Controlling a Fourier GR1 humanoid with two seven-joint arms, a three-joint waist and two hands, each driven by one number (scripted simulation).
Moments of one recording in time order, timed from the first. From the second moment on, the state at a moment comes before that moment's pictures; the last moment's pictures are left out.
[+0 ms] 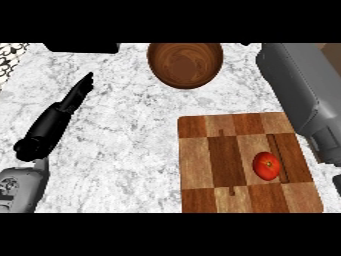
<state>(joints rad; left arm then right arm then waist) -0.24 0.27 -0.03 -1.52 -0.11 -0.20 -0.08 -1.24 -0.28 0.06 -0.48 1.05 -0.39 0.61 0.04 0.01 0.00</state>
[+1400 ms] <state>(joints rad) -0.24 0.25 -0.01 -1.55 -0.12 -0.22 -0.05 -1.14 -0.69 -0.18 -0.14 0.90 -0.04 0.40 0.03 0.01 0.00</state>
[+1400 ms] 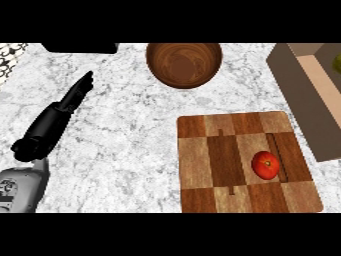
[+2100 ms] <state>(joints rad) -0.23 0.25 0.00 -1.55 -0.12 -0.22 -0.05 -1.09 -0.70 -0.43 -0.25 0.64 -0.11 0.05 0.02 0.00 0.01</state>
